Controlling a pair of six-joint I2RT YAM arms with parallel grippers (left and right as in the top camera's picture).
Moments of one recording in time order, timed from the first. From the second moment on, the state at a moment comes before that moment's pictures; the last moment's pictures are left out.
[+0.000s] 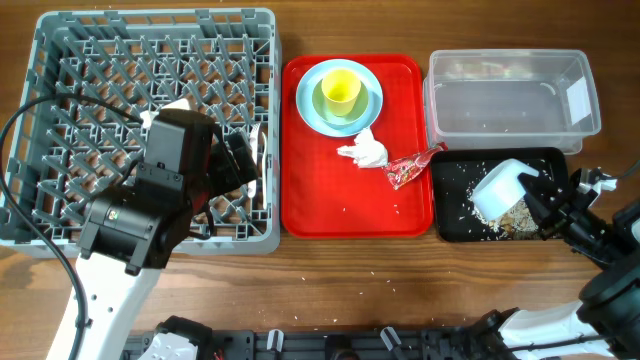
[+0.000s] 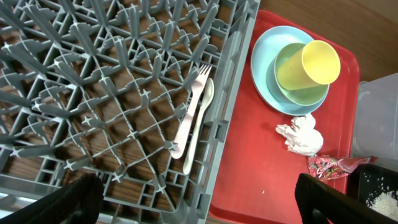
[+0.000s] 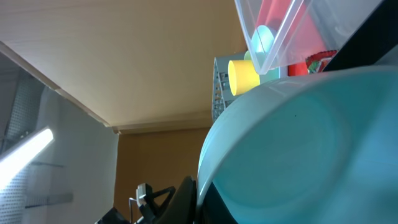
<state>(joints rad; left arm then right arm) -0.34 1.11 1.24 -1.06 -0.15 -0.65 -0.90 1.74 0.89 -1.61 -1.46 -0.79</state>
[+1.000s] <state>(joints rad) -0.33 1.11 1.24 -1.06 -0.15 -0.65 0.69 1.71 1.40 -1.09 -0.13 0.38</state>
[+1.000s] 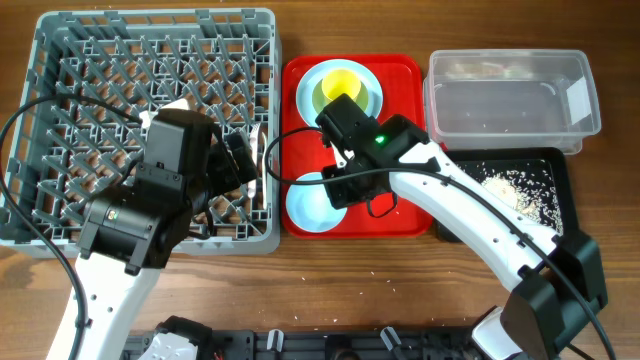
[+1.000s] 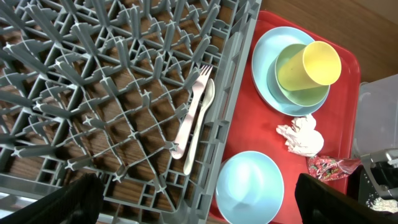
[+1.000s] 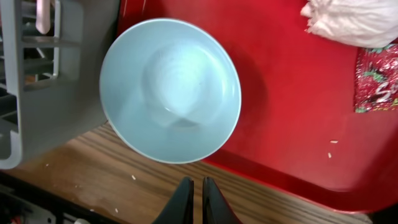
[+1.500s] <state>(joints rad) -0.33 1.11 1.24 -1.06 -0.15 -0.65 0.50 1.81 1.40 -0.82 0.08 0.23</state>
